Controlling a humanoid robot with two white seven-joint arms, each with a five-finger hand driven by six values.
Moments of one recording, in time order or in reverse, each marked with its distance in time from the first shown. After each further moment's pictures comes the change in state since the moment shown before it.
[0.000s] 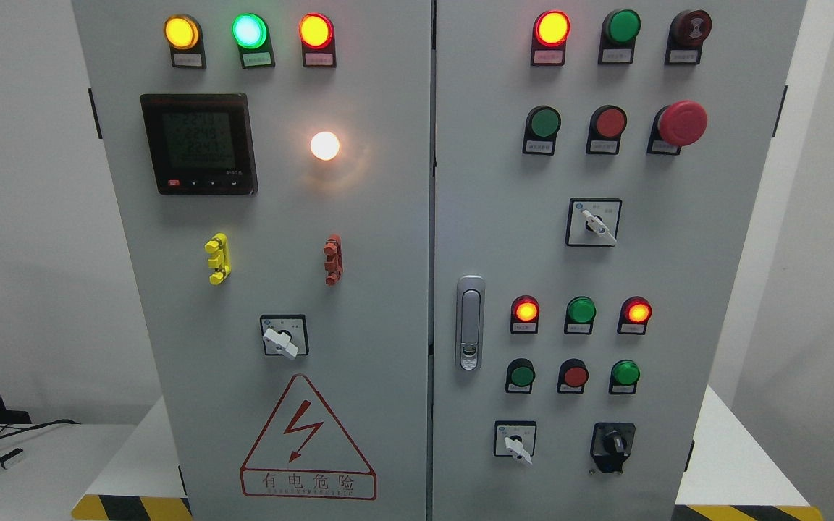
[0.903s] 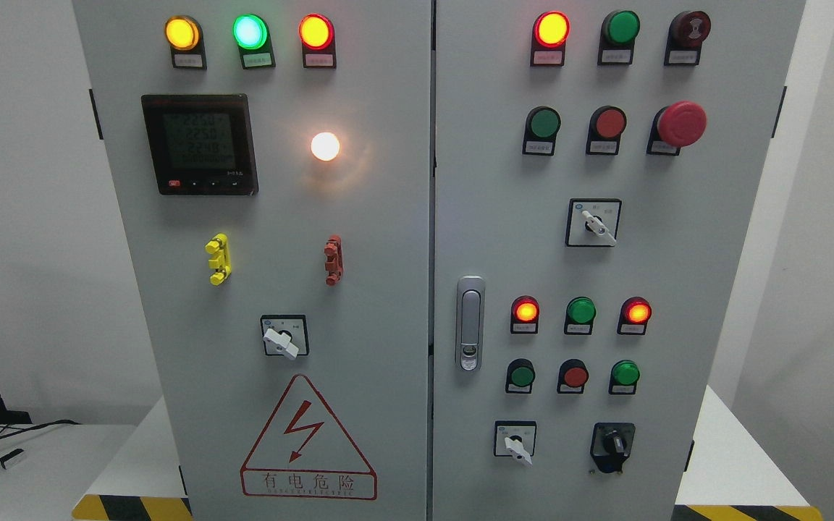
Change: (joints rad) left arm 0.000 0.000 0.000 0.000 0.000 0.000 0.000; right arm 0.387 -0.005 -0.088 -0.015 -0.063 -0.202 0.067
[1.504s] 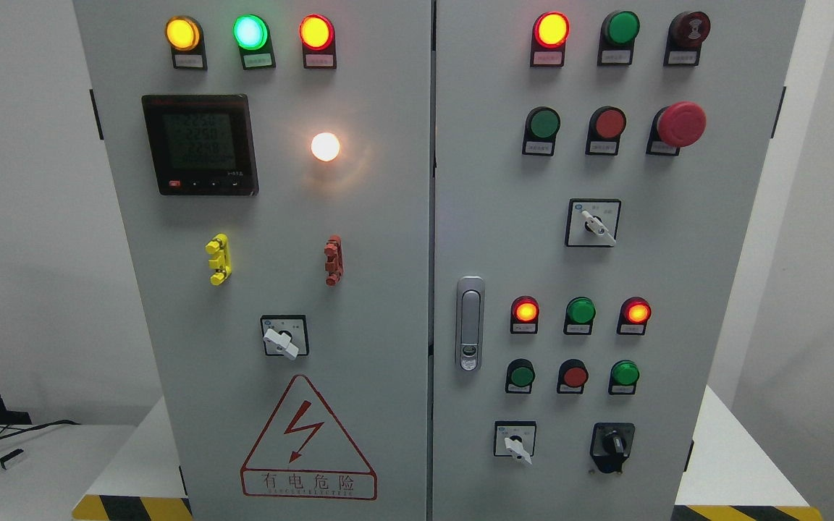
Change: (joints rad) left arm 0.000 0.000 0.000 0.000 0.000 0.000 0.000; right arm 0.294 0.003 0.006 0.171 -0.007 -0.272 0.062
